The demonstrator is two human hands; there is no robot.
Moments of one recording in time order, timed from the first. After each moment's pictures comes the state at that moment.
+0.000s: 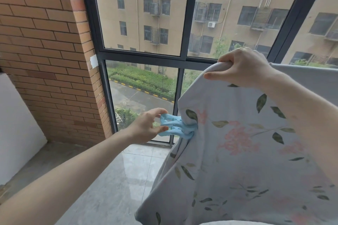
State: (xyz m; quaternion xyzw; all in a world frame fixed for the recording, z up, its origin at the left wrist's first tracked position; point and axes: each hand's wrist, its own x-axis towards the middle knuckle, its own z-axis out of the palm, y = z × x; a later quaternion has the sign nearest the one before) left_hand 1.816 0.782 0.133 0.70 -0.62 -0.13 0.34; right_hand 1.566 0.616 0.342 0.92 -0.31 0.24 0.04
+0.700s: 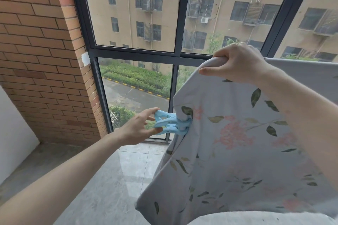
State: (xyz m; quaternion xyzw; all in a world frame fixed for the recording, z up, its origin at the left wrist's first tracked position) left_hand 1.825 0.792 0.121 0.68 -0.64 -0.16 0.33; right_hand 1.565 0.623 0.342 0.92 -0.32 0.24 0.03
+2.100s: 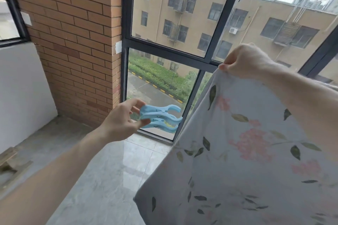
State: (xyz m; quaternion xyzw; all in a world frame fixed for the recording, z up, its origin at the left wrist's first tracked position) left_hand 1.886 0.900 0.130 0.74 -0.49 -0.07 0.46; right_hand 1.679 0.642 0.363 0.93 -0.34 0.14 0.03
